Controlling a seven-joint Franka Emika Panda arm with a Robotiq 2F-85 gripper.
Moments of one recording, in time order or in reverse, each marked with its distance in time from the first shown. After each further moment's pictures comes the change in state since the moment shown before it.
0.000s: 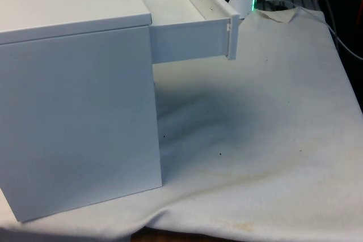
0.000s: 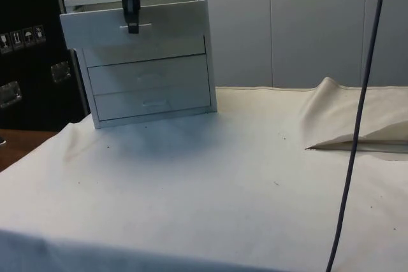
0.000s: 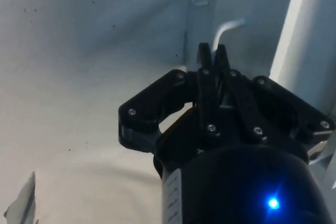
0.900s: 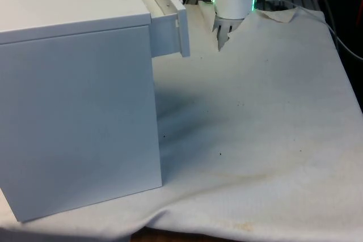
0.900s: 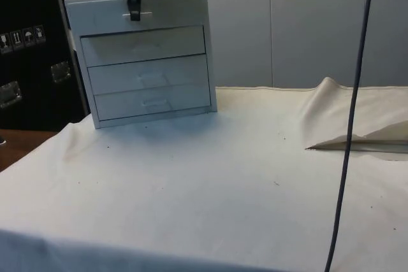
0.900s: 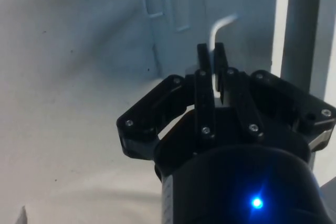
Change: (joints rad) arm -0.019 0.061 -0.130 0.061 0.081 0.093 -0.162
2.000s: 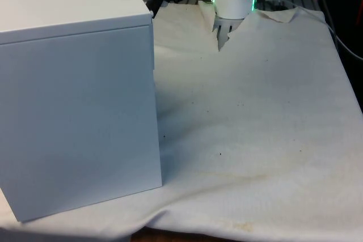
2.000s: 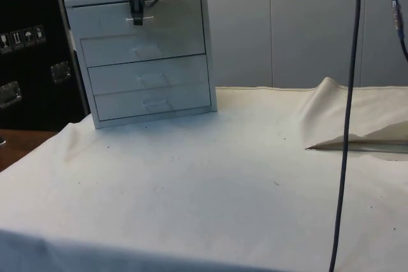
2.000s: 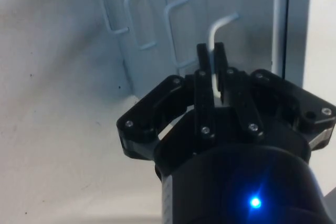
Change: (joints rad) arm -0.035 0.108 -0.045 0.025 0.008 0.105 -0.012
